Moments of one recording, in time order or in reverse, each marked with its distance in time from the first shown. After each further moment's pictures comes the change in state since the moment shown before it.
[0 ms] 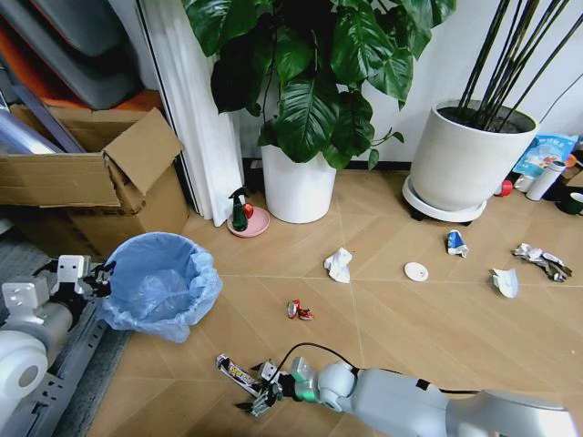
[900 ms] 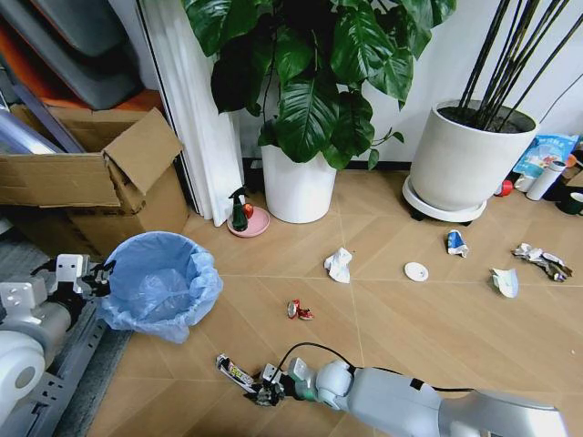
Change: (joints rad) left arm 0.004 0.005 -0.012 -0.008 -0.009 0.002 0.003; right arm 0.000 0.020 0.006 -0.027 -0.046 -0.069 0.020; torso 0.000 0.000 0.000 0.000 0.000
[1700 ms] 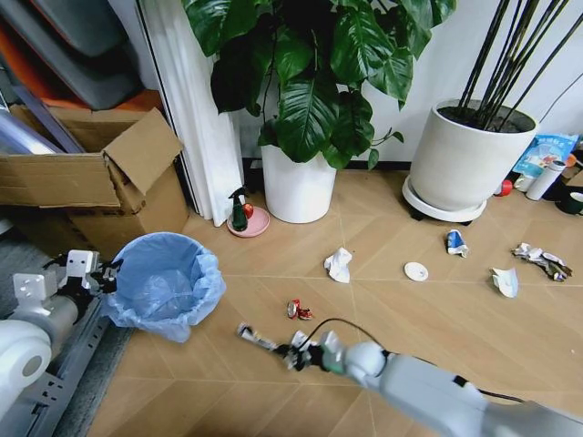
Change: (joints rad) left arm -0.046 0.107 0.075 0.053 -0.042 0.005 0.008; right arm -0.103 -0.216 0.371 0.203 -0.027 -0.009 -0.005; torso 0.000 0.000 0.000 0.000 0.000
